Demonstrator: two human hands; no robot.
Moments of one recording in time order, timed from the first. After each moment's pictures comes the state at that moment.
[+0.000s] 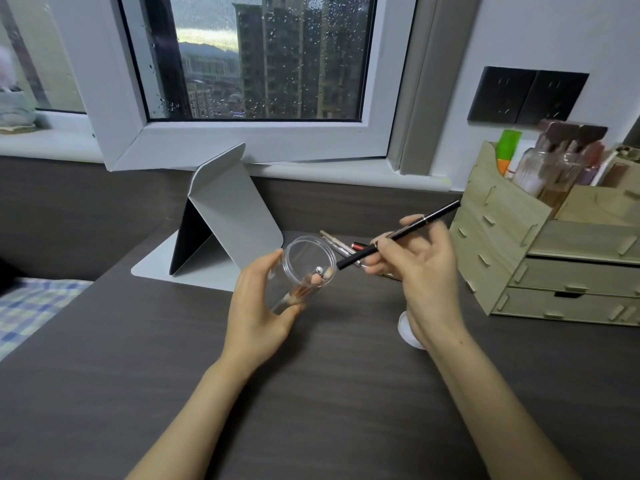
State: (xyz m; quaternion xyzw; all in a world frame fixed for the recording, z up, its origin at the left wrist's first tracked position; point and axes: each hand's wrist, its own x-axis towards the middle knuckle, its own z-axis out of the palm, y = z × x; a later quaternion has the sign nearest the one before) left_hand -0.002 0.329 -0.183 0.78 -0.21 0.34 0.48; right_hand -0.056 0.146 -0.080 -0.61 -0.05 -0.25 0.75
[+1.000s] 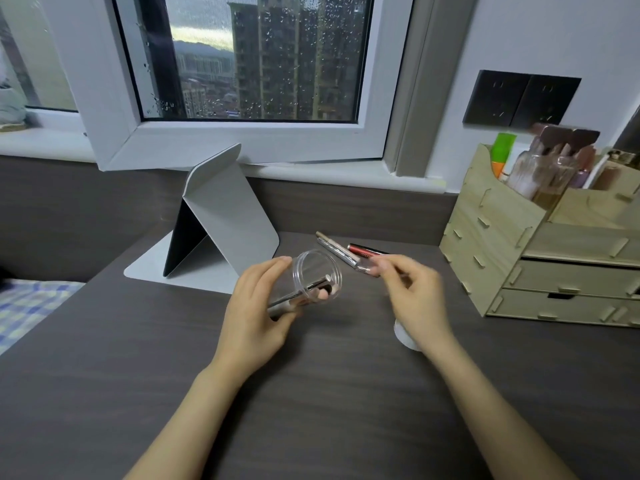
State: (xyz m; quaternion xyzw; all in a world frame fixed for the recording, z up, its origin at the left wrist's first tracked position) left_hand -0.001 0.334 -0.179 0.80 -0.29 0.37 0.37; right_hand -0.037 0.121 -0.127 -0.82 -0.02 -0.29 0.50
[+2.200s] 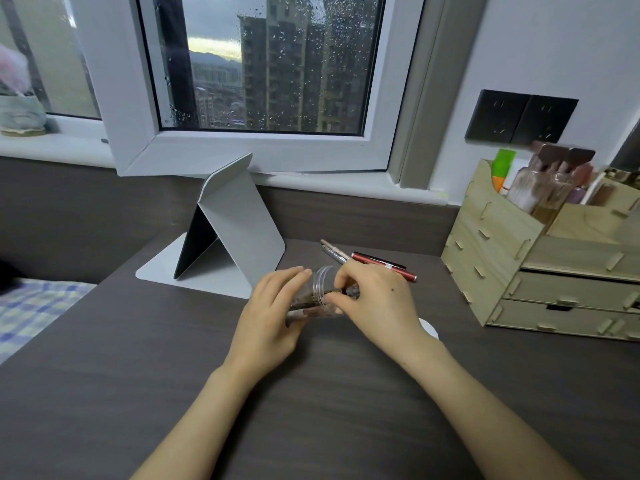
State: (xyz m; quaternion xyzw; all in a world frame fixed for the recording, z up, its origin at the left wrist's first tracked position) left_hand -0.005 0.331 -0.179 0.82 -0.32 0.36 0.32; right_hand -0.047 0.165 -0.099 -0.94 -0.12 -0.25 0.21
